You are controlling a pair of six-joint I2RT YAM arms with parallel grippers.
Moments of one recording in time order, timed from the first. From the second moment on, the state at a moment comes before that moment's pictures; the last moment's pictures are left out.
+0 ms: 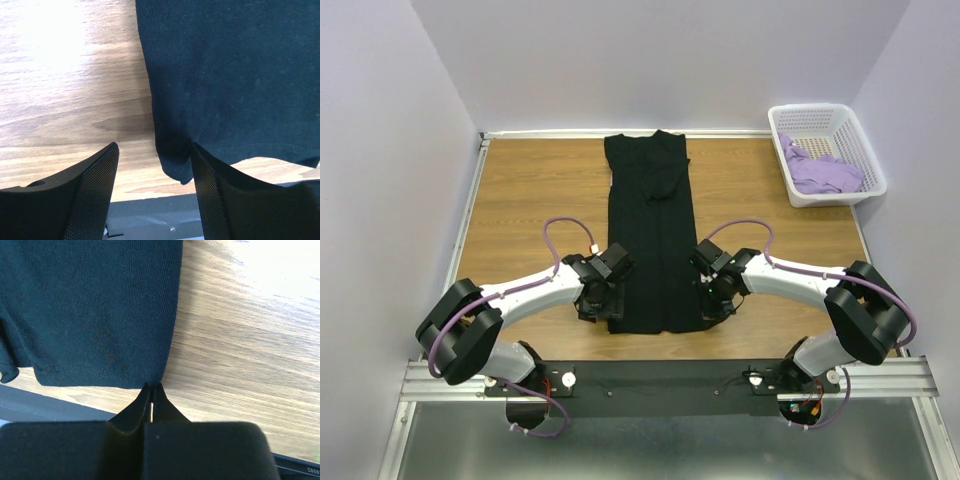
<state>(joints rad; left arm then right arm) -0.81 1.38 0.73 -0.71 -0.05 -0.78 0.78 1.50 0.77 -0.69 -0.13 0.64</state>
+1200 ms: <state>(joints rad) -0.93 1.50 0.81 -0.77 -0.04 -0.82 0.78 1.49 0.77 -0.69 -0.13 0.62</state>
